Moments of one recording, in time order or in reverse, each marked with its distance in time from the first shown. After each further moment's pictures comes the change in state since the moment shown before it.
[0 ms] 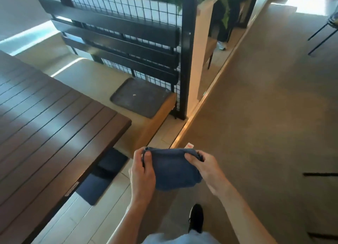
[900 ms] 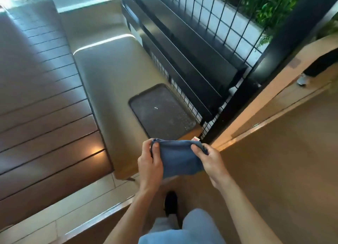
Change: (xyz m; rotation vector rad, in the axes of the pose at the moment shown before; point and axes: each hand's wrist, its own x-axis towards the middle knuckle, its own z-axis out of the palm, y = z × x) left_hand 0.309 0.029 0.184 -0.027 0.402 -0.237; right_hand 0.407 -0.164 -0.016 -0.279 -0.335 0.020
